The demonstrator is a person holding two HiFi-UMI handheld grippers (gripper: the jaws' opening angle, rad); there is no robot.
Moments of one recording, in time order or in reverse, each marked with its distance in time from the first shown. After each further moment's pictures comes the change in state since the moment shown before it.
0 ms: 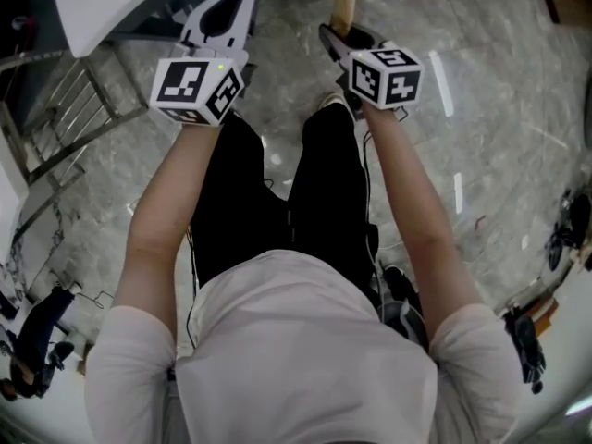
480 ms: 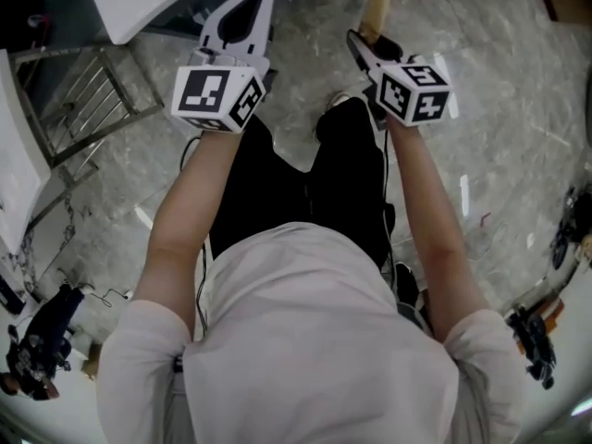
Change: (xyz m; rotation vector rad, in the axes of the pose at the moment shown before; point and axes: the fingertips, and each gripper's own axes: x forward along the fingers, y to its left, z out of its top) left arm -0.022 -0.021 0.059 -0.012 -0.059 0.012; right arm -0.066 0.023 0.045 -0.022 -0.057 -0.048
